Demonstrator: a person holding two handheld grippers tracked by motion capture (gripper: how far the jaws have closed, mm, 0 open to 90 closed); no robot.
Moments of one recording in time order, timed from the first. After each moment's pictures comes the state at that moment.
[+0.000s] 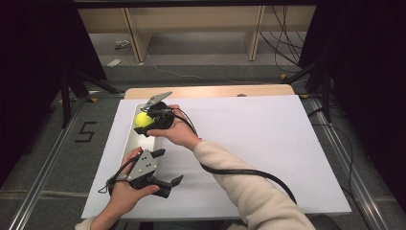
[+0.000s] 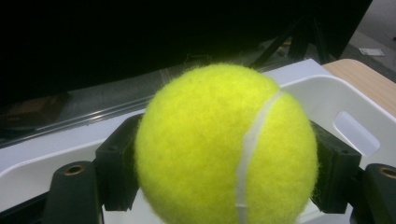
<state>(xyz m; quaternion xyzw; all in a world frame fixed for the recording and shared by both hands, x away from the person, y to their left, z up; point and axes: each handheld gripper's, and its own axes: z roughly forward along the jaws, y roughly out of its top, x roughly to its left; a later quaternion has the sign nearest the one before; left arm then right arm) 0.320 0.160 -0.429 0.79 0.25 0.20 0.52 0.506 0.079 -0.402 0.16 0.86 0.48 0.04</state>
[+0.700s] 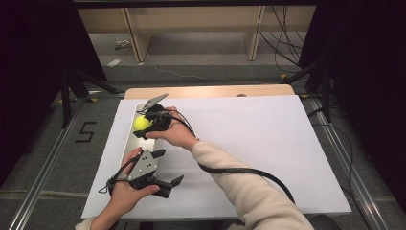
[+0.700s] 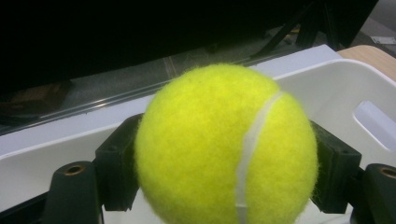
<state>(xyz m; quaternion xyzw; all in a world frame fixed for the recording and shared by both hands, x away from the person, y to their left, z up) 0.320 0.160 -0.429 0.79 0.25 0.20 0.52 0.508 0.088 -0.412 0.15 0.87 0.46 0.03</state>
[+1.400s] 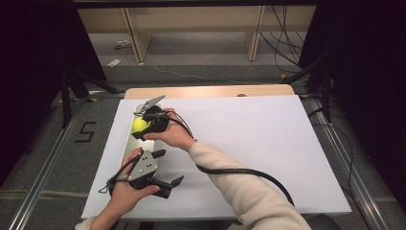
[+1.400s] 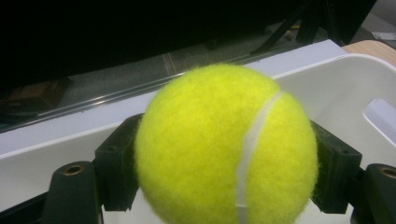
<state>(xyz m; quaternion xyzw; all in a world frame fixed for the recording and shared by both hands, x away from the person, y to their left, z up) 0.320 0.159 -0.430 0.79 0.25 0.20 0.52 0.507 0.095 -0.419 0.15 0.88 0.45 0.03</state>
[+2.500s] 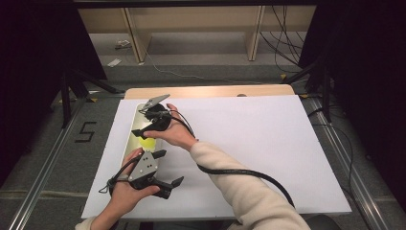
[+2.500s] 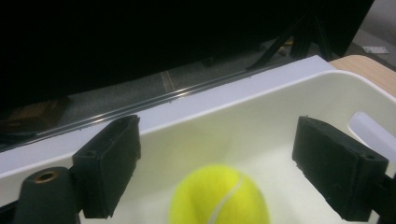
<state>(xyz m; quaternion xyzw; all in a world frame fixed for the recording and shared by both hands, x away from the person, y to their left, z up) 0.320 0.159 -0.430 0.79 0.24 0.20 0.52 0.511 0.087 -0.416 0.17 0.86 0.49 0.04</state>
